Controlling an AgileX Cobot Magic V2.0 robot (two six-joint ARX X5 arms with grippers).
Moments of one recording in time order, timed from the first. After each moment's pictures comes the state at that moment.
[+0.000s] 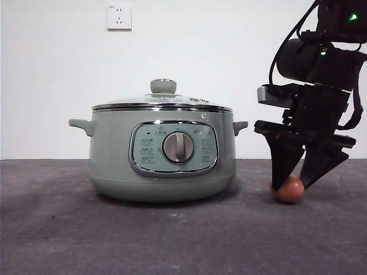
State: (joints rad) left arm 0.04 0.59 0.88 -0.92 0.76 0.06; right arm 0.32 1.74 1.09 -0.53 -0.13 -0.04
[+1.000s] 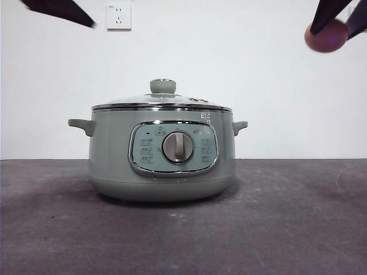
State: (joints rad) left arm -0.41 1.28 1.25 -0.49 0.26 -0.01; right arm 0.32 1.03 1.09 -0.78 -0.13 -0.04
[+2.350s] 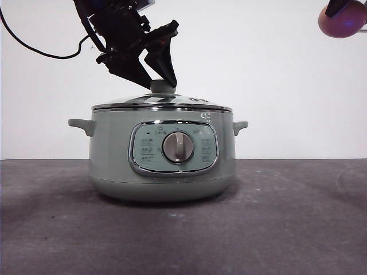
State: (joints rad) left arm -0.49 1.70 1.44 -0.38 0.14 0.02; right arm 0.32 0.96 1.09 -0.85 -0.13 -0.03
